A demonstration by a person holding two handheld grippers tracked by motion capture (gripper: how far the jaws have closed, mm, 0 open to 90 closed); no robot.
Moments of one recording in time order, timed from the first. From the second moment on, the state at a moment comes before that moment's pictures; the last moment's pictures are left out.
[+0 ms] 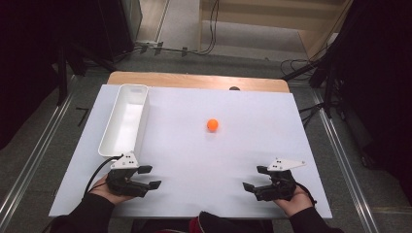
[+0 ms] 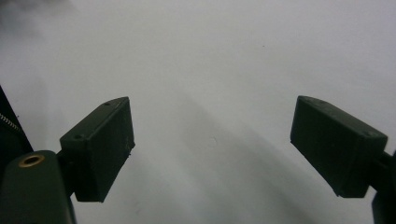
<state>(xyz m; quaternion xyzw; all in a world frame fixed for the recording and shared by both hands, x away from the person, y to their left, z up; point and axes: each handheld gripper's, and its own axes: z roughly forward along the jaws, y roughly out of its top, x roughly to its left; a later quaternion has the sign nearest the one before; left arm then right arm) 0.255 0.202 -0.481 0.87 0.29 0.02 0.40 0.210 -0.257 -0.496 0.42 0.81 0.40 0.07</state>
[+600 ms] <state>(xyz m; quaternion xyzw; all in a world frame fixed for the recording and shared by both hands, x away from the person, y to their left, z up) 0.253 0.207 -0.481 0.86 0.30 0.03 0.41 0.214 -0.257 -0.497 0.42 0.81 0.41 0.07</state>
